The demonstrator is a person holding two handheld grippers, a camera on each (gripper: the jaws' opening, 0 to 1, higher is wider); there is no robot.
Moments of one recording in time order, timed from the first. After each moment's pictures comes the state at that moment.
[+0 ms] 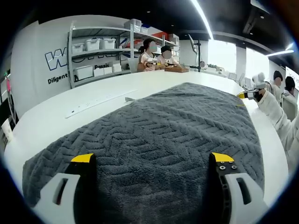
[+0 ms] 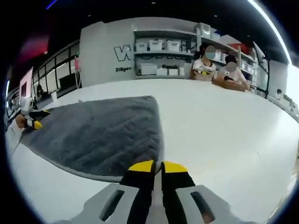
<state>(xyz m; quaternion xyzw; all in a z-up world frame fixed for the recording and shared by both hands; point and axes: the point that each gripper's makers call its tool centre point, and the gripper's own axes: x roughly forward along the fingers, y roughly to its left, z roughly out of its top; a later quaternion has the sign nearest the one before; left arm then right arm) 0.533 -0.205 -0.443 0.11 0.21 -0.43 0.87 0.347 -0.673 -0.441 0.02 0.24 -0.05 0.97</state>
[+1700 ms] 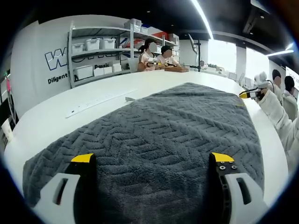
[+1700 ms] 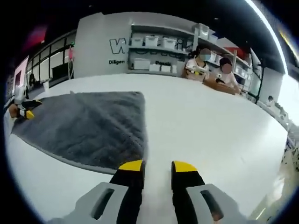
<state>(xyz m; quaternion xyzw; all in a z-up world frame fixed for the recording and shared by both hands) 0.532 -0.205 -0.443 0.11 0.21 -0.43 0.87 0.321 -0.700 -0.431 -0.04 0.26 -0.11 0.96</state>
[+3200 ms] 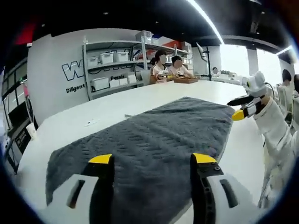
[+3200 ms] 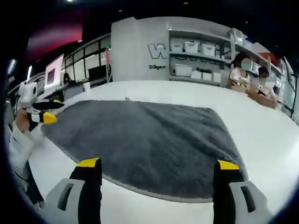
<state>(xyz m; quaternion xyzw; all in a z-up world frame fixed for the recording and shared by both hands) 0.409 -0.201 -0.378 0.11 0.17 -0.34 0.92 0.364 -0.481 -0.407 -0.03 0.23 0.13 0.96</state>
